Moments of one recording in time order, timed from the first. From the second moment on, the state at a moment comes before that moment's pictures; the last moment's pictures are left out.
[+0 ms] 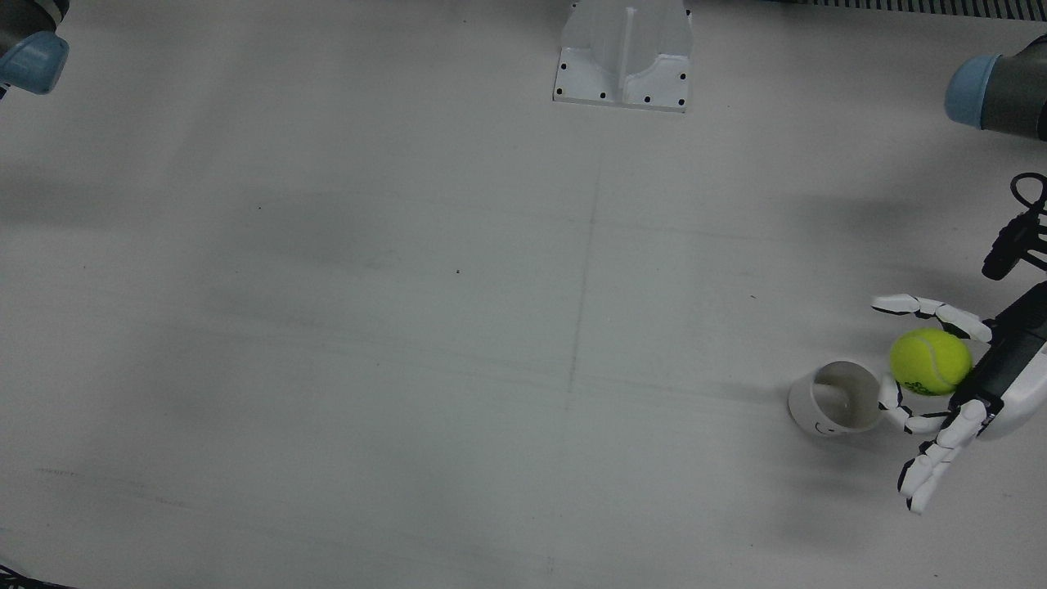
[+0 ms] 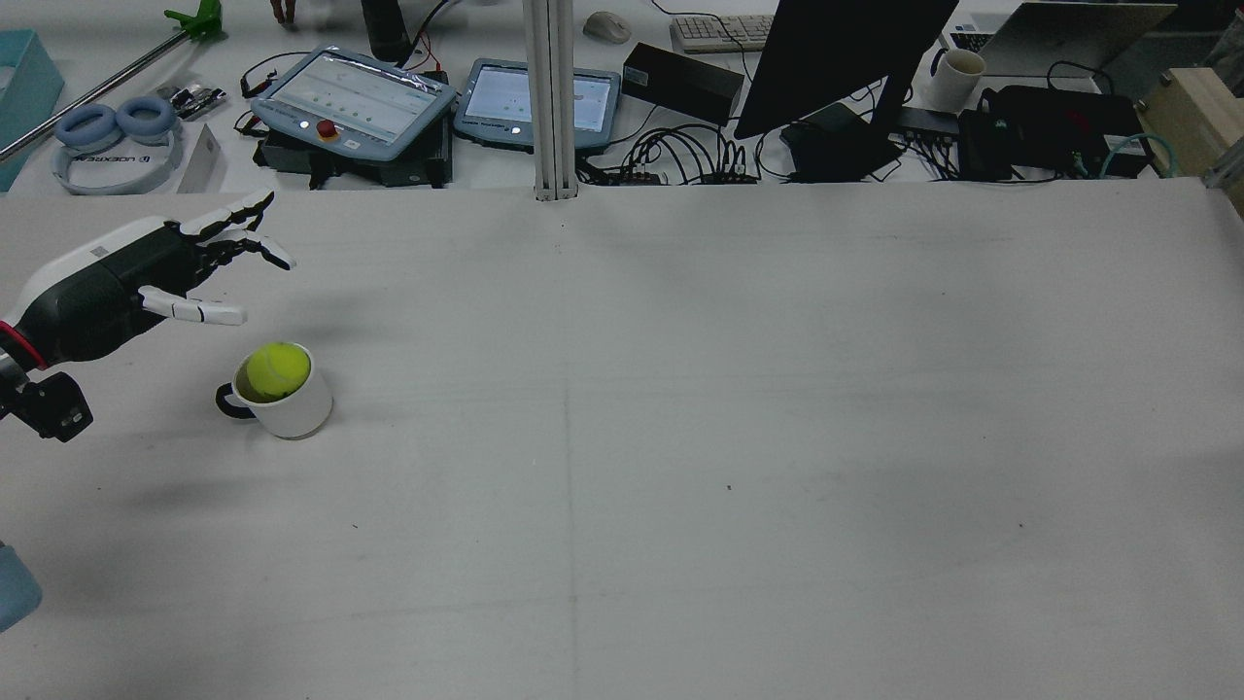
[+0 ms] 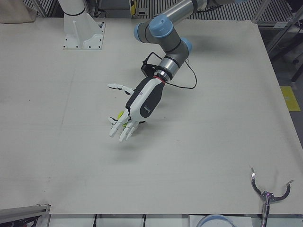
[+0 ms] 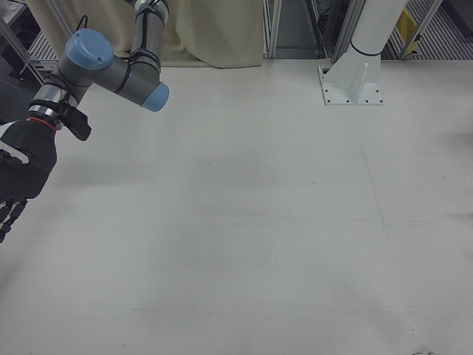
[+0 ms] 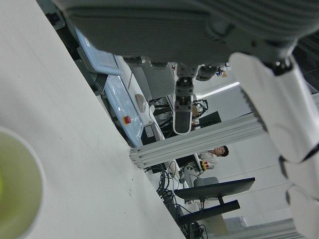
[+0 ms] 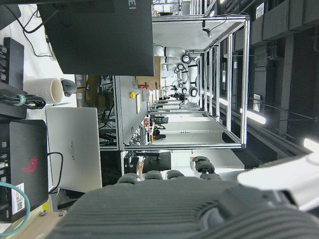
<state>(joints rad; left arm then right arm) -0.88 -1.76 -1.90 0.26 1.45 0.48 1.51 -1.44 1.49 -3.32 -1.41 0.07</state>
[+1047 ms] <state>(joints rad) -1.20 -1.81 -1.96 0.42 1.46 0.42 1.51 -1.44 1.50 -3.32 -1.41 0.07</state>
